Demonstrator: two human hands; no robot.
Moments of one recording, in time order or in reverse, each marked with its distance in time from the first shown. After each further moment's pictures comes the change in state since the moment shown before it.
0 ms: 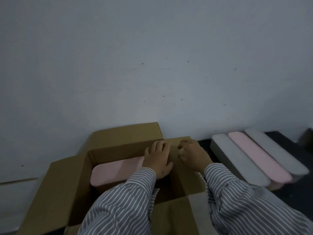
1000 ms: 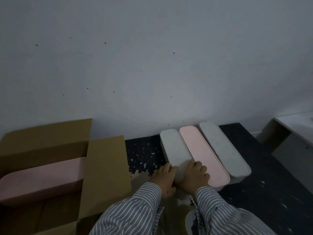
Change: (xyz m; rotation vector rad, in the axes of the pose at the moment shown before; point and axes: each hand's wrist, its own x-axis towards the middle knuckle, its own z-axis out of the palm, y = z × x) left_hand 0.113 0.228 0.122 -0.160 -0.454 0.044; right_hand -0.072 0.233 0.005 -0.033 -0.269 0.654
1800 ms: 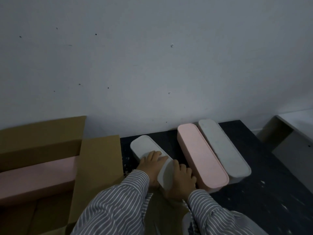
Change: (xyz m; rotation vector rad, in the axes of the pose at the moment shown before) left_hand 0.020 -0.025 -0.031 0.212 -0.042 -0.040; right_hand 0.004 -0.004 0.011 0.117 -0.200 -0.259
